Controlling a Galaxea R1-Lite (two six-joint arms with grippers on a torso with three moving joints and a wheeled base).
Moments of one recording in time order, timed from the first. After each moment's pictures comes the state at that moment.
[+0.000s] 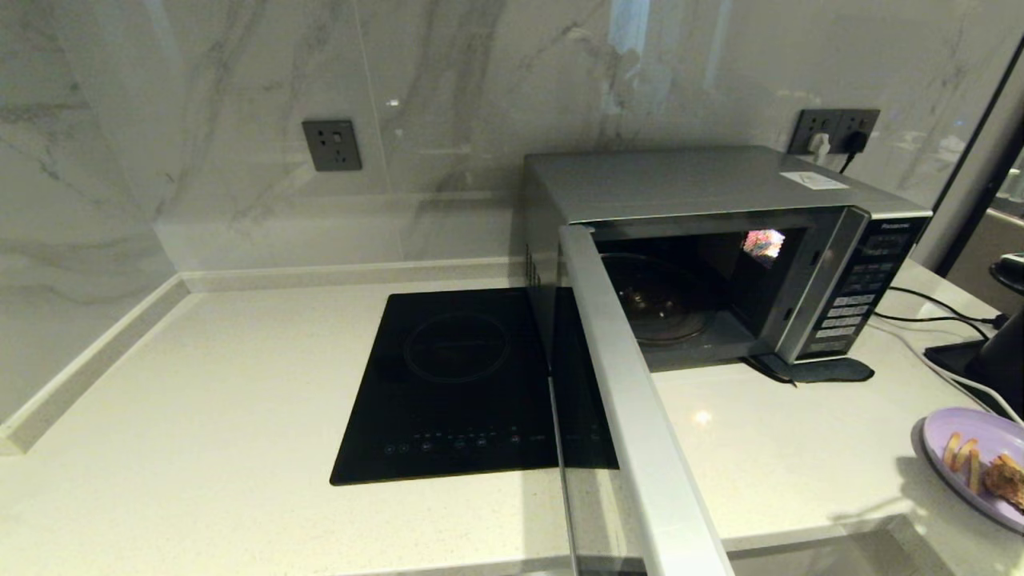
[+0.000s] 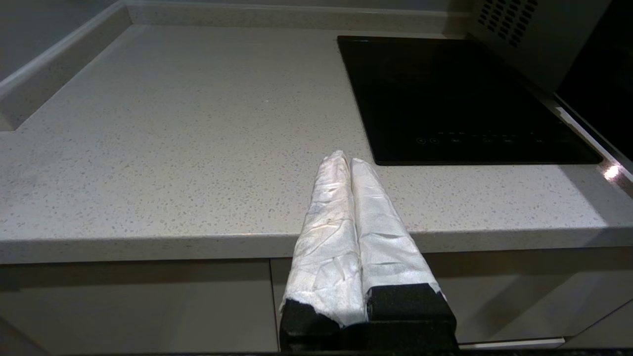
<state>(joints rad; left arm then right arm) 0.00 0.00 0.00 -0.01 0.02 -0.07 -0.57 1.42 -1.16 0.56 -0.04 0.46</state>
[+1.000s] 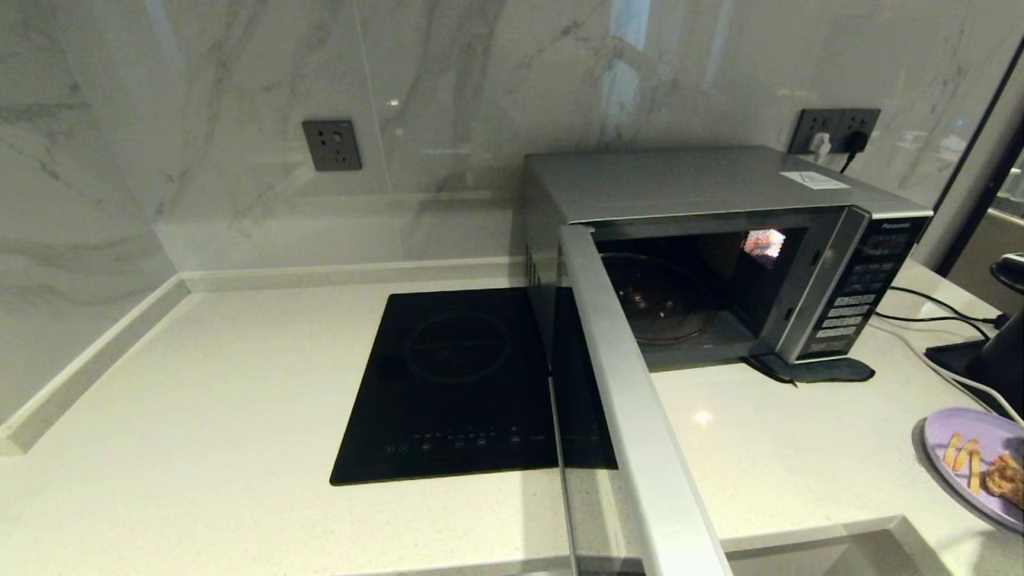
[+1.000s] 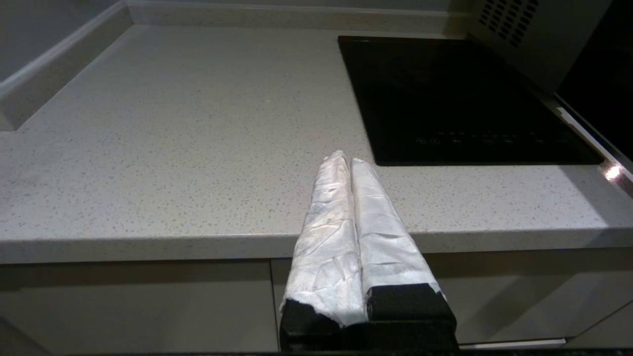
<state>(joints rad) 0.00 0.00 0.00 -0.01 0.02 -0.07 -0.86 1.90 -1.50 0.87 0.06 0.58</state>
